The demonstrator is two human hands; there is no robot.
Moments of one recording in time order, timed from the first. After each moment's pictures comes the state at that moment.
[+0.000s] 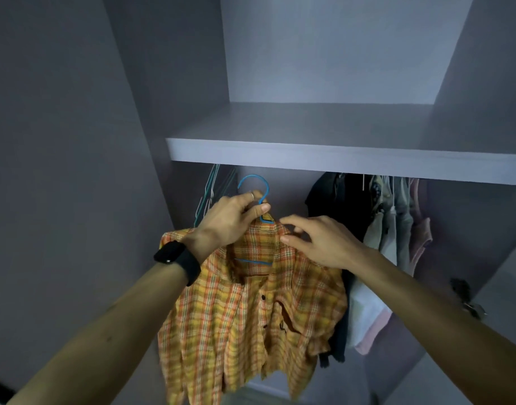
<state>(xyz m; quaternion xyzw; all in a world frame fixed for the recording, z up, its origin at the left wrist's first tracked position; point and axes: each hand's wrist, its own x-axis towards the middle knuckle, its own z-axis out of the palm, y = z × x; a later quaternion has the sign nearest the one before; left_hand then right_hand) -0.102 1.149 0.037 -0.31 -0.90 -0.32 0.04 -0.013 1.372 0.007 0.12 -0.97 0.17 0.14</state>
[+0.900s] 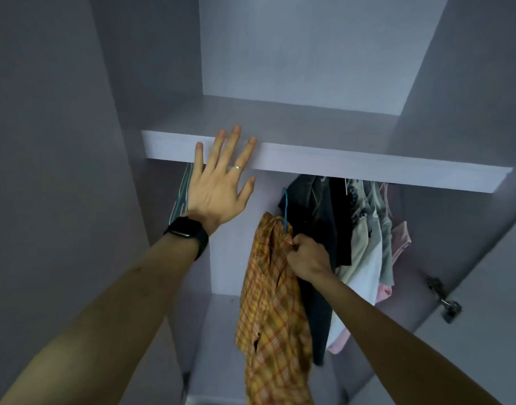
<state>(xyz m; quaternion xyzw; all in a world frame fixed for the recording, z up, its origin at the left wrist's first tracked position) -0.200 1.156 0.031 -0.36 -0.85 -0.13 0.36 -0.056 1.324 -0.049 -0.27 -0.91 0.32 0.08</state>
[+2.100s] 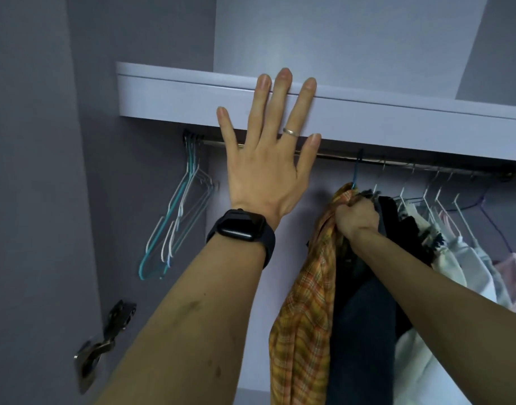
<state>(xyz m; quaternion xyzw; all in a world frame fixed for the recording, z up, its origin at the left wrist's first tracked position) -0.277 1.242 -0.034 -0.28 -0.73 -0.26 0.57 -0.254 1.438 -0.086 -0.36 -0.78 0.35 0.38</state>
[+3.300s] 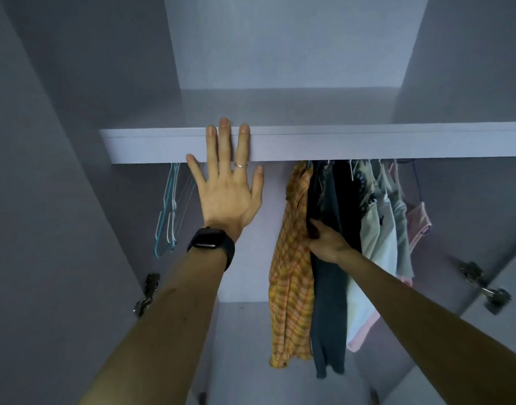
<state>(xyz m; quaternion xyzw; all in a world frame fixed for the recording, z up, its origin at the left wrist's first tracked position) -0.232 1.223 -0.012 -0.28 -0.84 -0.21 0.40 -0.130 1.421 -0.111 -0.26 -0.85 0.45 0.03</state>
